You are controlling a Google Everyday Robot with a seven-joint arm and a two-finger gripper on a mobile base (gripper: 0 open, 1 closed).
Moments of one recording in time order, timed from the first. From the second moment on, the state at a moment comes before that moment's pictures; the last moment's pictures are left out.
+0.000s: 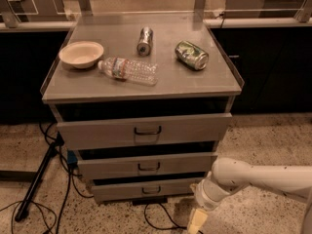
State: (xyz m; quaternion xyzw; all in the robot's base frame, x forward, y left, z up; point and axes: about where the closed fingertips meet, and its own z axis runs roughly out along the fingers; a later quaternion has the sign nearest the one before) arm 0.422 -0.134 0.399 -0.60 0.77 0.20 0.10
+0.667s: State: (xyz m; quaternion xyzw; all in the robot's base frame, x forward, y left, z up) arm 0.447 -0.120 0.354 -0.60 0.75 0.22 0.17
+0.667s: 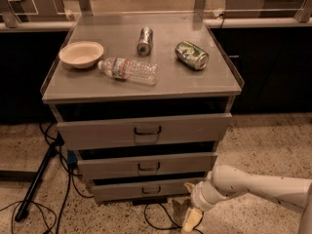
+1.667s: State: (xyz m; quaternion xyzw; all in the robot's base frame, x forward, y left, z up) arm 0.489 -0.102 0.299 -0.59 0.75 0.23 0.18
